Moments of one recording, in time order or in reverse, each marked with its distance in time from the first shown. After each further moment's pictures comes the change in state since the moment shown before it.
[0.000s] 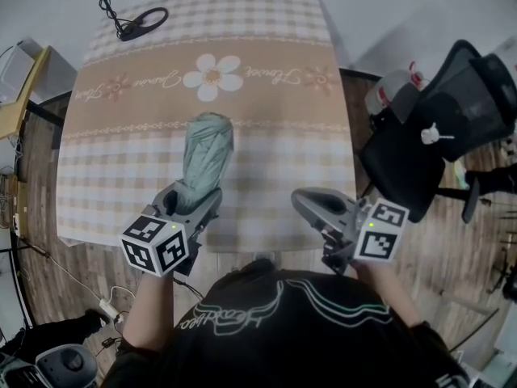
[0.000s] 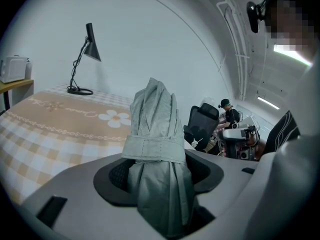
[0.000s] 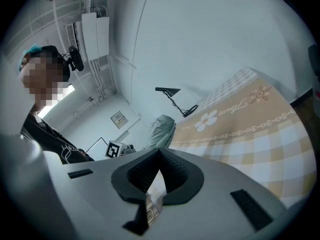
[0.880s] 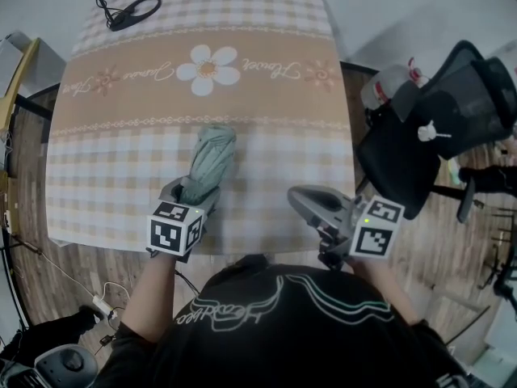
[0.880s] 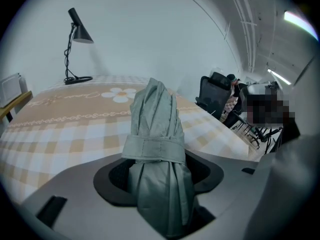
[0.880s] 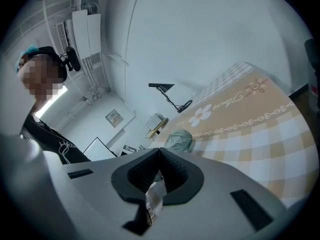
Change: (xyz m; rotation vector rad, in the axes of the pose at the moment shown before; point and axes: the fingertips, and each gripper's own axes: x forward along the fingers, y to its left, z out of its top) left arm 0.055 0.053 -0.075 0.101 0.273 0.125; right arm 0.016 -0.024 -0.007 0.055 0.046 -0.044
